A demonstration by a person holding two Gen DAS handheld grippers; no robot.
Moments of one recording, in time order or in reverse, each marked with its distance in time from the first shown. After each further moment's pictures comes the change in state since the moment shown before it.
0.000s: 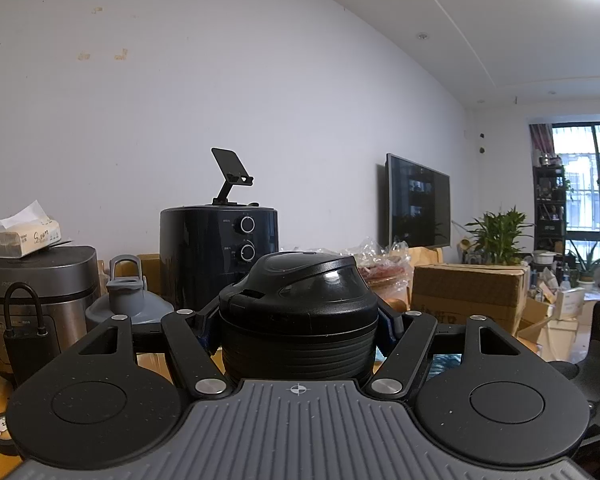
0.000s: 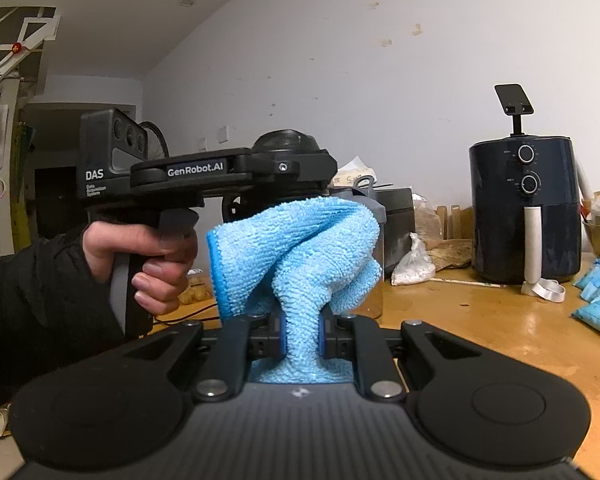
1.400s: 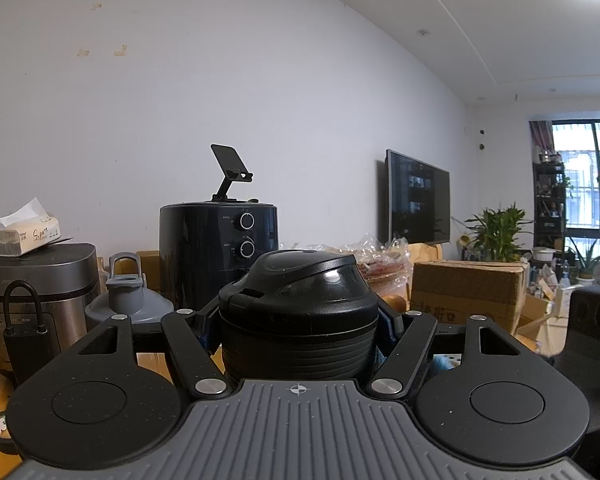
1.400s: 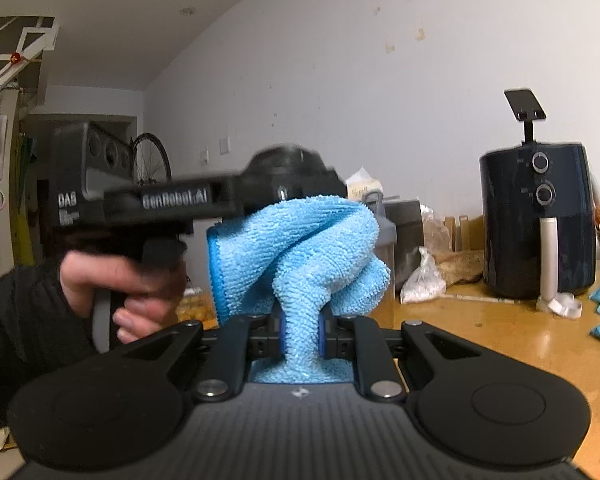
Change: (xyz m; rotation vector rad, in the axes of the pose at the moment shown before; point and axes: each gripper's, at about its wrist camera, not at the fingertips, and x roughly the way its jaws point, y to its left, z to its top) left arm -0.001 0.002 0.001 0.002 0.016 0.000; right arm 0.027 0.004 0.016 0.006 -0.042 0.008
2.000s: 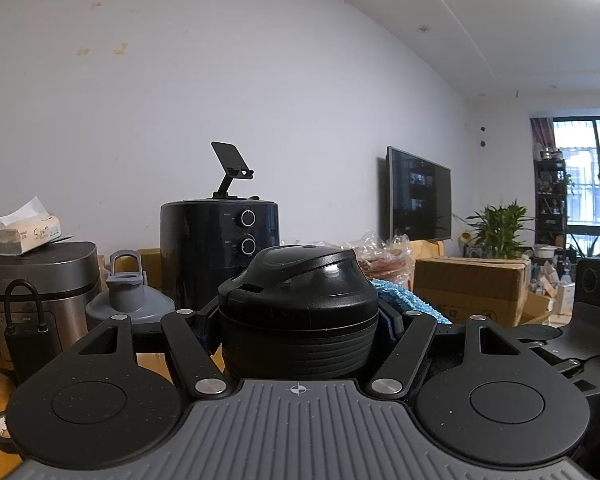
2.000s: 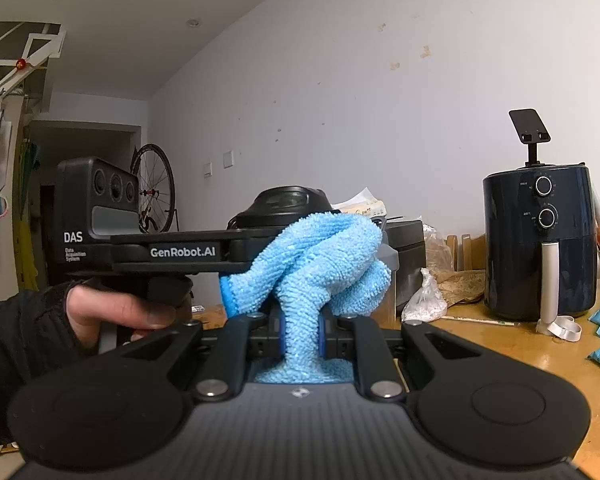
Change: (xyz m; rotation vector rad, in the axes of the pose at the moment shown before) left arm 0.003 -0.004 0.001 0.003 0.007 0.003; right arm -0.001 -0.001 0.015 -0.010 -0.027 0.007
